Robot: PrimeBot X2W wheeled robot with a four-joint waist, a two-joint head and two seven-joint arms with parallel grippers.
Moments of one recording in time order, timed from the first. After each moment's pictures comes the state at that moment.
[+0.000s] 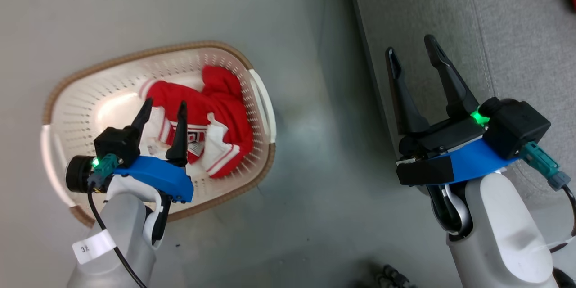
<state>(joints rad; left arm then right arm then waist) -0.49 0.16 -0.23 0.64 -0.30 -0.13 -0.26 -0.44 -0.05 0.17 0.10 0.22 0.13 -0.22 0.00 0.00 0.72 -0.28</state>
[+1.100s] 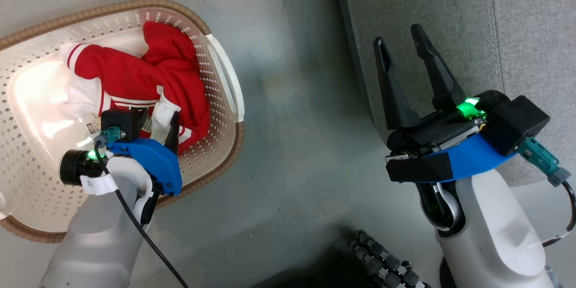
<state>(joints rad) -0.74 0.22 -0.54 1.08 -0.53 -0.13 -0.20 -0.48 -0.05 0.23 0.10 0.32 0.13 -0.26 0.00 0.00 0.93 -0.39</state>
